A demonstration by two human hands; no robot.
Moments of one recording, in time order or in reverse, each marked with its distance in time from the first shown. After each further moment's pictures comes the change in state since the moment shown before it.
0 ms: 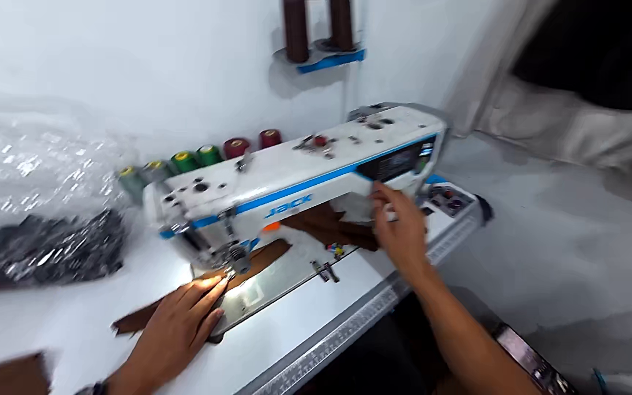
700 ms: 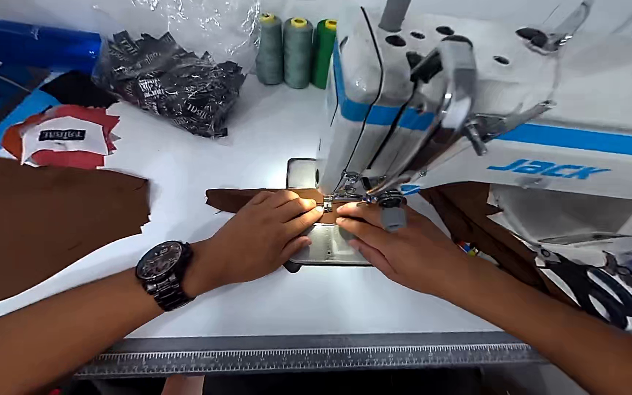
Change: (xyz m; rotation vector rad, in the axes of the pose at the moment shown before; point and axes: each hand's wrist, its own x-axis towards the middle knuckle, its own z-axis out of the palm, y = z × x) left_hand -0.001 0.012 -0.015 -0.031 -0.106 -0.074; right_hand -0.018 -0.117 0.120 0.300 -0.884 -0.875
